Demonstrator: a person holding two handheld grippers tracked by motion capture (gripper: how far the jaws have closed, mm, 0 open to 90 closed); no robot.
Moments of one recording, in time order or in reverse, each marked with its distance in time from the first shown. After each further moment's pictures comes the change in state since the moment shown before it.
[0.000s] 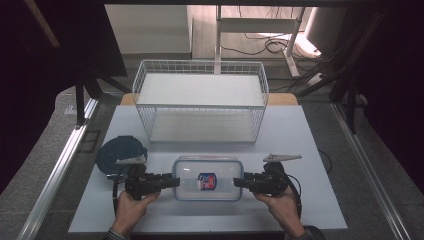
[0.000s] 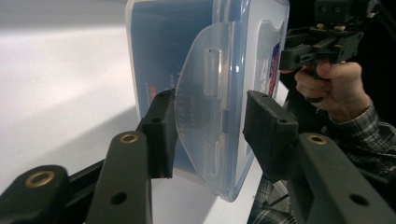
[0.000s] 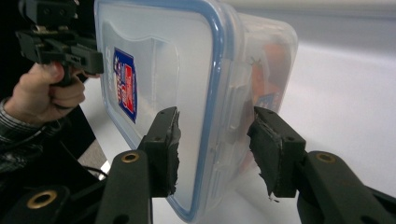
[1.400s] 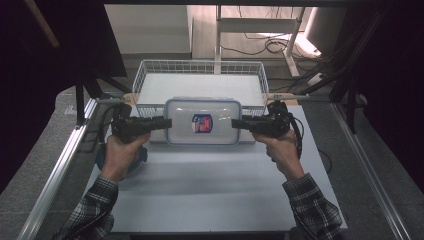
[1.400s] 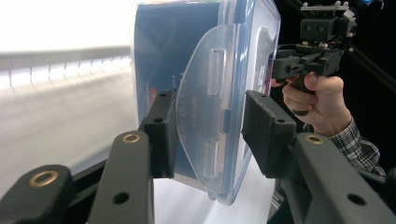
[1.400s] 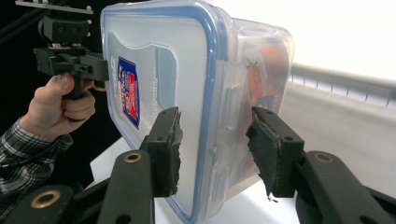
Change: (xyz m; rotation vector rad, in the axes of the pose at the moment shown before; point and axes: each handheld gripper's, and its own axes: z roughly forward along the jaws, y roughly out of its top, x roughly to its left) left arm -0.019 0.152 -0.046 -0.128 0.015 0.118; right arm 0.007 0.151 -0.022 -0.157 0.054 -0.115
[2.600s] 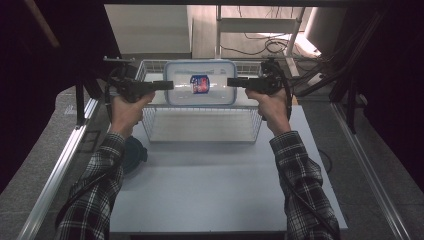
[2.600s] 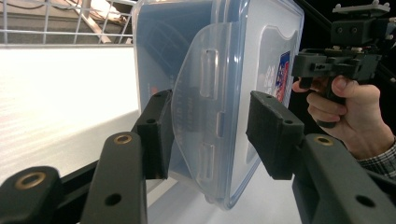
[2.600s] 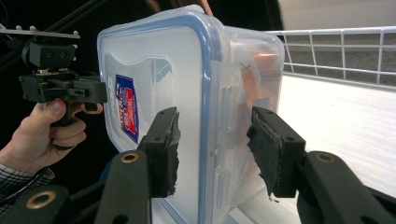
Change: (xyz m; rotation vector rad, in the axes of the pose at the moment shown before) left arm 0.042 0.082 0.021 -0.020 0.107 -0.038; right arm -0.040 0.089 0.033 -0.058 -0.066 0.043
